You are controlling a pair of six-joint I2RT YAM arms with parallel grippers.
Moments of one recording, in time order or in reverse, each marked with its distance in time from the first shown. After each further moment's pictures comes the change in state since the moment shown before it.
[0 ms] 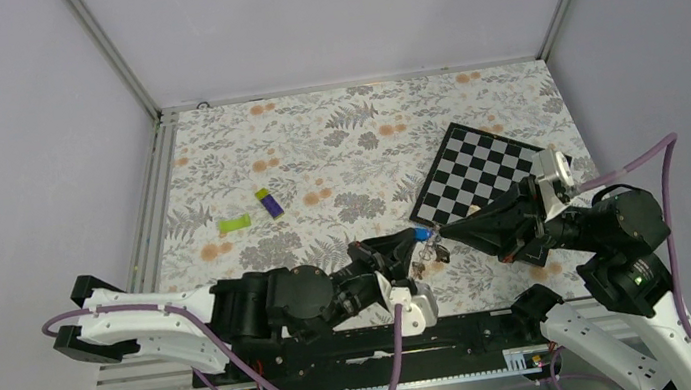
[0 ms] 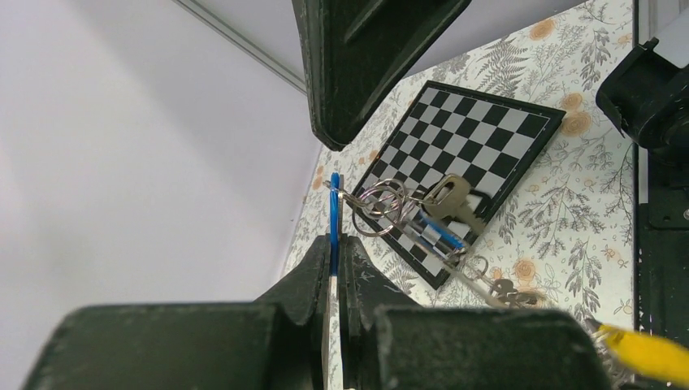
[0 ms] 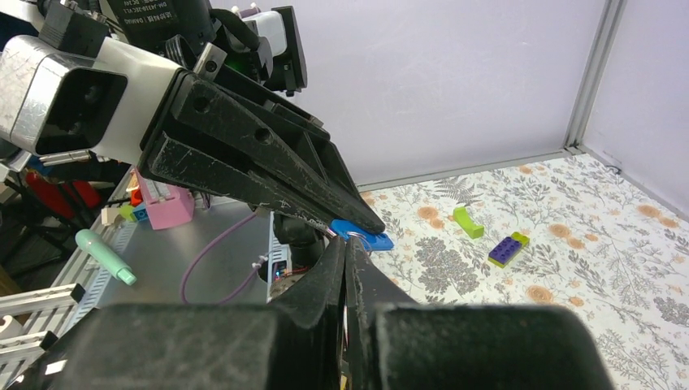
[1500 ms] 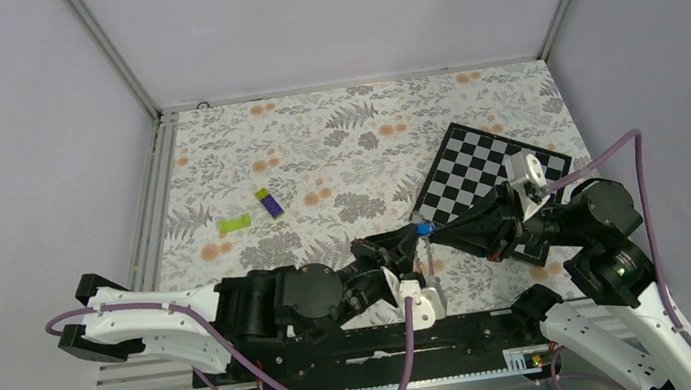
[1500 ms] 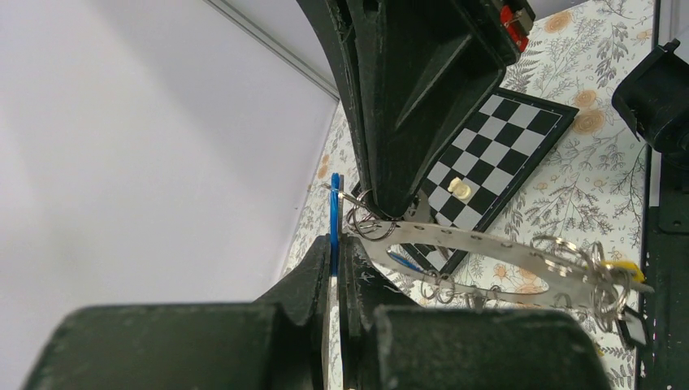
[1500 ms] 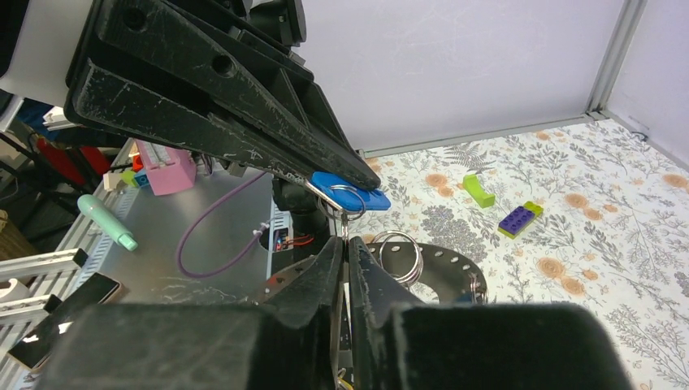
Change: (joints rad) left arm -0.006 0.045 0.066 -0.042 -0.051 -0.022; right arm 0.000 0.030 -0.055 -0.027 -0.056 -0.063
